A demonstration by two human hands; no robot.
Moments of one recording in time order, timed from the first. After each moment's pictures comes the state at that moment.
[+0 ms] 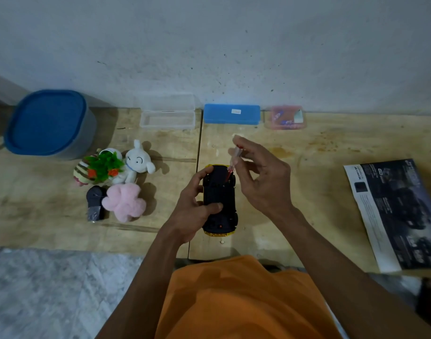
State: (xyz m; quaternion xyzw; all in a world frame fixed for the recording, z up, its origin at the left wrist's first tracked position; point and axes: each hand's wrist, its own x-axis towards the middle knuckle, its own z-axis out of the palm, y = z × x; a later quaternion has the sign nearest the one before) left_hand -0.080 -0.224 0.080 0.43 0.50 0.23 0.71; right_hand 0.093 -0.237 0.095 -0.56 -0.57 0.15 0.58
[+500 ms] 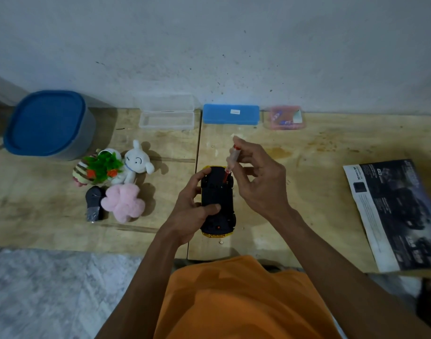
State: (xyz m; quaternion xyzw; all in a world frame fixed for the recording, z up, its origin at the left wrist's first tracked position) left_hand -0.081 -0.225 0.080 0.43 0.51 0.22 0.71; right_hand 0.094 -0.239 0.093 -0.57 -0.57 0.18 0.56
